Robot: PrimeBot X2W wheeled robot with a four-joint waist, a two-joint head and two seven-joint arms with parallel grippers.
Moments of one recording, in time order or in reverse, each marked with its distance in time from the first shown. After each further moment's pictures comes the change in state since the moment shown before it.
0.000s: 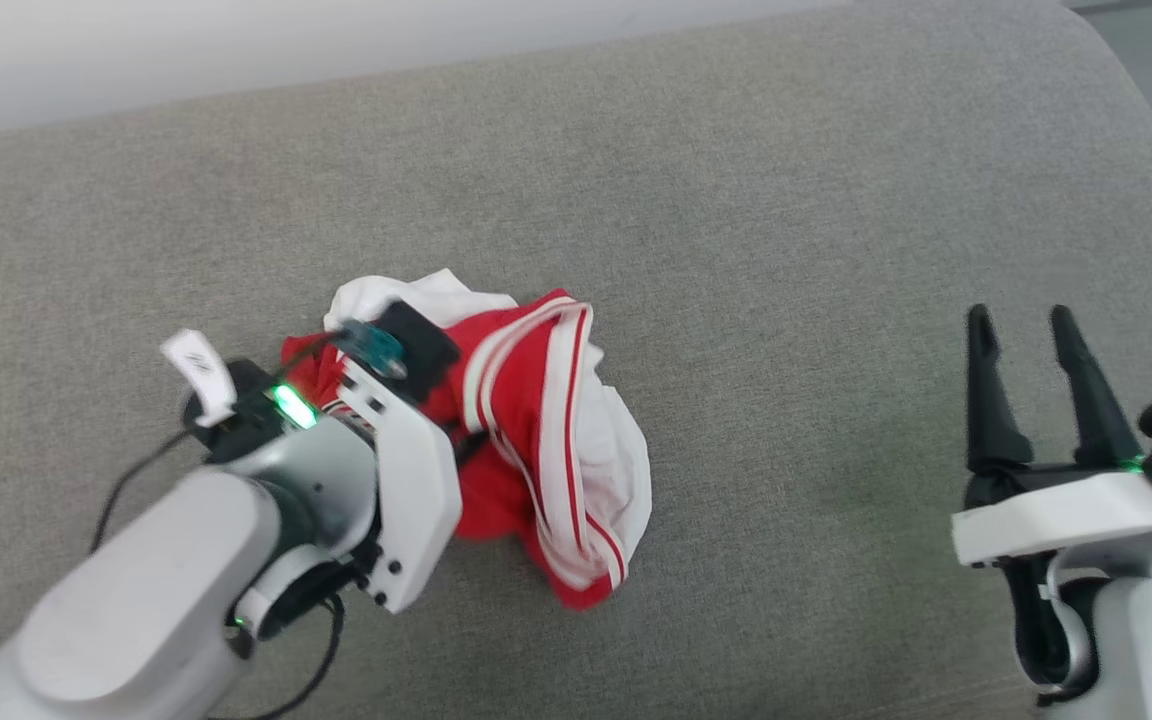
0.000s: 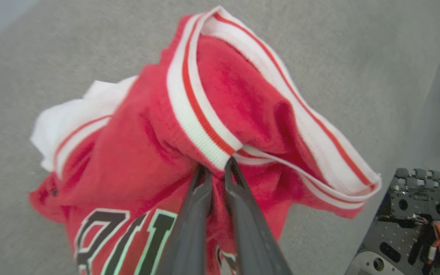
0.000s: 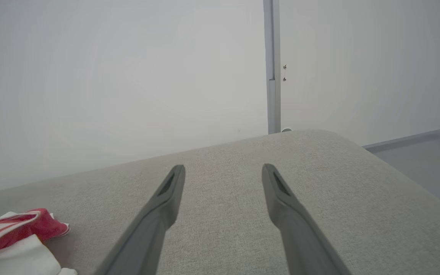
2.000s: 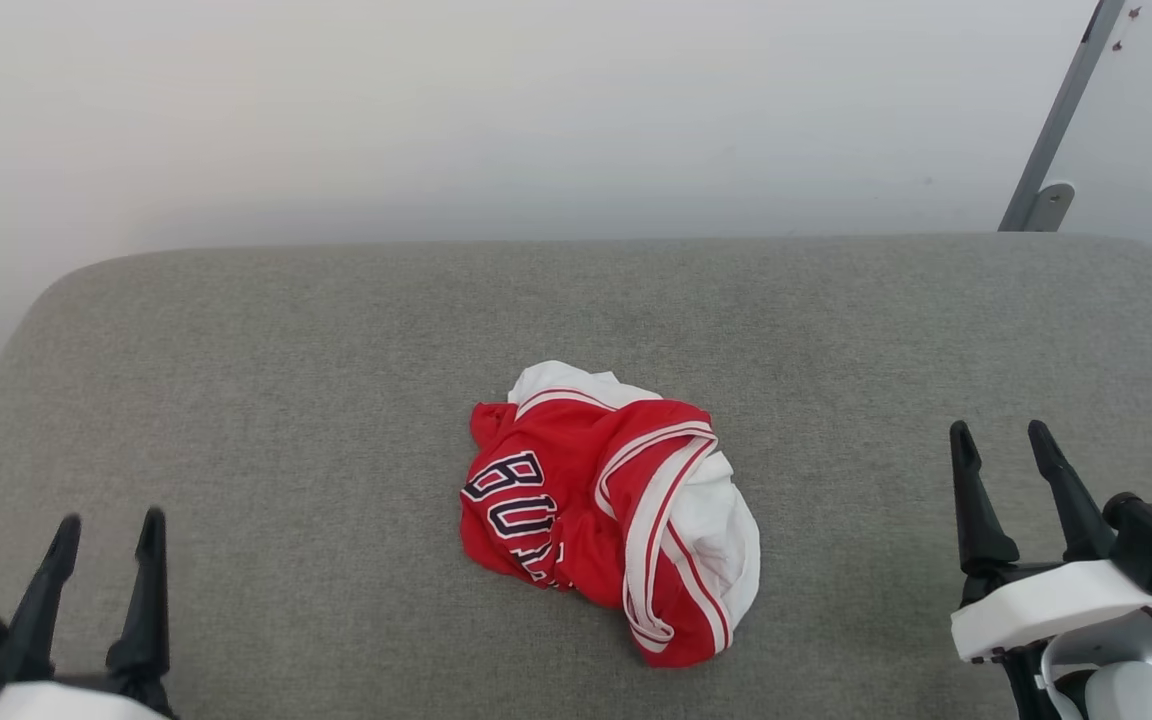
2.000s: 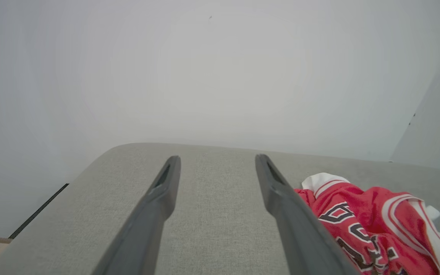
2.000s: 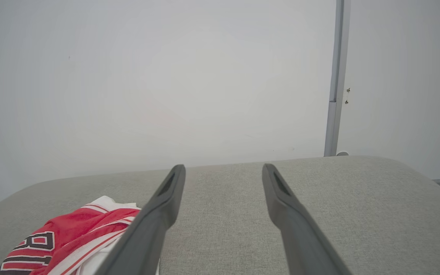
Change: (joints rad) left arm 0.755 -0.122 0.684 0.067 0.119 0.058 -0.918; right arm 0.107 -0.052 0.034 0.118 -0.001 0.000 -0.044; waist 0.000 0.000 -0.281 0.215
